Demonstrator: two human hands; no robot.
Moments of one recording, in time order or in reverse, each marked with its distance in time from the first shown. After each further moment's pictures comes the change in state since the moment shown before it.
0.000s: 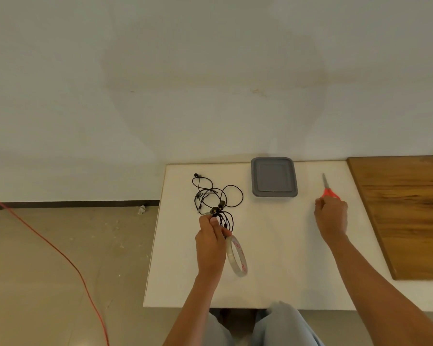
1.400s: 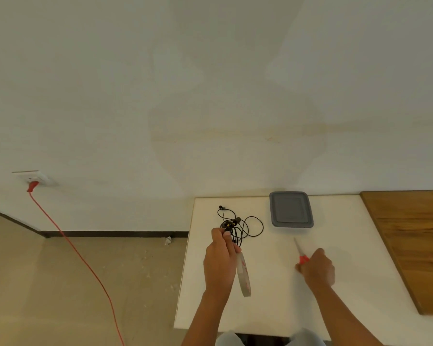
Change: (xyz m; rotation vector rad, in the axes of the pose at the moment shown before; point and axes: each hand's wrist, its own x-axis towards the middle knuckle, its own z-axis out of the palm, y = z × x) left_hand -0.015 0.064 -0.056 0.316 0.030 0.208; right_hand -0.097 -0.059 0.005 0.060 -0.319 0.352
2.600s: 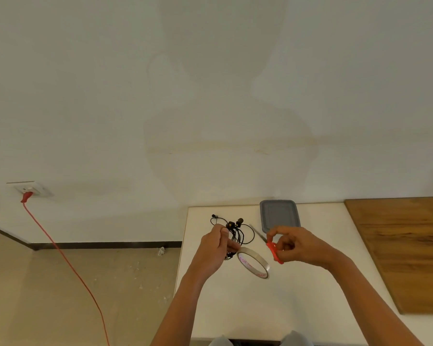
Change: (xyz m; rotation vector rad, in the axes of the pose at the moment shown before) left_hand 0.019 0.030 -0.037 -0.197 -0.394 0.009; right_hand -0.056 -0.069 -0.134 0.100 -0.716 -0.862
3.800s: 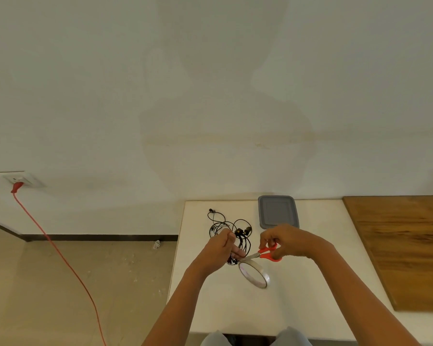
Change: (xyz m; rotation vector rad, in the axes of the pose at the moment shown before) left_hand 0.021 -0.031 0.017 0.069 -0.208 -0.062; right_hand 0.038 0.007 0.006 -0.421 -0.184 0.024
